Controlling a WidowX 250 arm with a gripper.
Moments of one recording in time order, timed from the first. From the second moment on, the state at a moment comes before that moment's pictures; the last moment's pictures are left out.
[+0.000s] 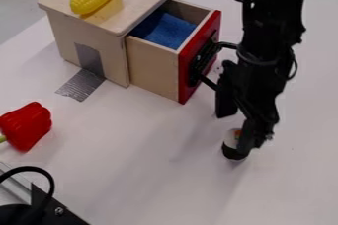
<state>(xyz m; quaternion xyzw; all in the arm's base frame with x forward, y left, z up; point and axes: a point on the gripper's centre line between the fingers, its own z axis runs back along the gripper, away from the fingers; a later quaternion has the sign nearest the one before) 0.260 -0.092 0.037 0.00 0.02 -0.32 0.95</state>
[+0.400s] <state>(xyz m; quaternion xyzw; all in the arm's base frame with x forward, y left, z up) 0.257 -0.097 0.029 0.00 0.02 -0.32 0.95</state>
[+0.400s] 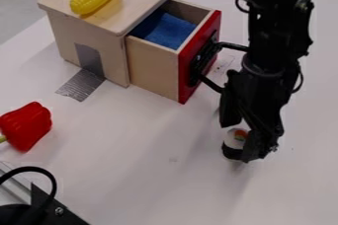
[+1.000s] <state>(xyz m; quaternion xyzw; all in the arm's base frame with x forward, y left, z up) 0.258 -0.093 0.010 0.00 0.05 -0.32 0.95</state>
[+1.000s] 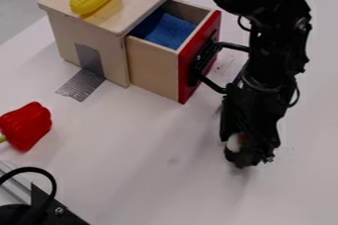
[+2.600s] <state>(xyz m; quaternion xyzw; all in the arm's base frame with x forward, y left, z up) 0.319 0.068 0.122 0.01 -0.03 -0.05 1.00</state>
